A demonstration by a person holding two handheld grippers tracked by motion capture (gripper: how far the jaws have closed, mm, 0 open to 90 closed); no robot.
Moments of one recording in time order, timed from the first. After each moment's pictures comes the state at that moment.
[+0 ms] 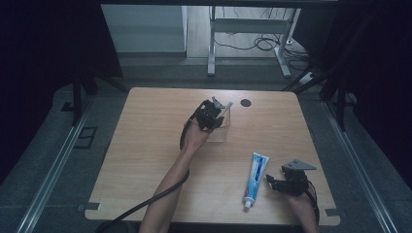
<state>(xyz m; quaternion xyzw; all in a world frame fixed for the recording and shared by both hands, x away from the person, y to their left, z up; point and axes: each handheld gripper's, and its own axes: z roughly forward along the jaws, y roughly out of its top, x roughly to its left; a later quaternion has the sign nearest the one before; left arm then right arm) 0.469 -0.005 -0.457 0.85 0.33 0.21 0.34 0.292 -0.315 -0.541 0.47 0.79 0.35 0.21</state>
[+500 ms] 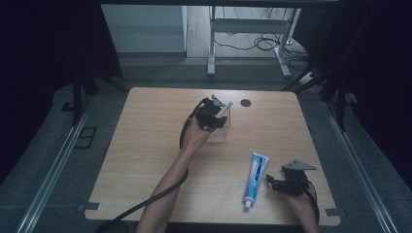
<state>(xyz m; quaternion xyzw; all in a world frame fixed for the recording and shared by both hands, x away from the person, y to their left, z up) 0.463 -0.005 -0.444 0.85 0.33 0.19 0.37 0.292 -0.315 -0.541 0.47 0.79 0.35 0.21</state>
